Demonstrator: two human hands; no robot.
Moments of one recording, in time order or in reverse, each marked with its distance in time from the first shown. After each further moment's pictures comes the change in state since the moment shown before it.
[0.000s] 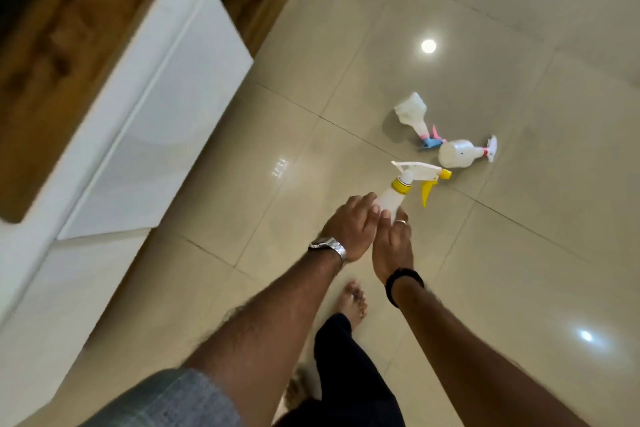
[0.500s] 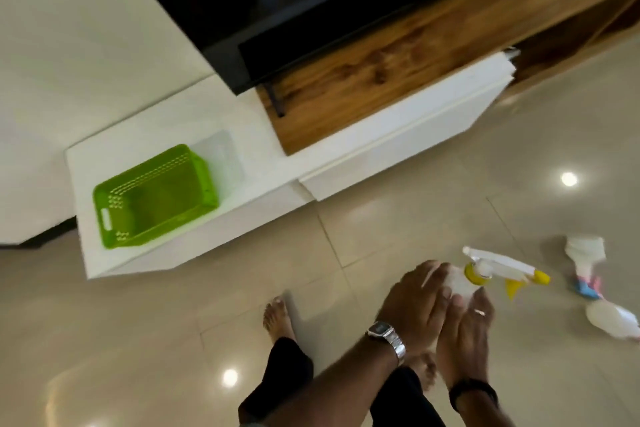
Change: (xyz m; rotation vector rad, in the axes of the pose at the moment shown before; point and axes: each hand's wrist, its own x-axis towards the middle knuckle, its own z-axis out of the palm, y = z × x) left_hand -0.218 -0.115 -0.113 -0.231 0.486 -0.054; right_hand -0.188 -0.078 0.120 -0.361 -0.251 -0.511
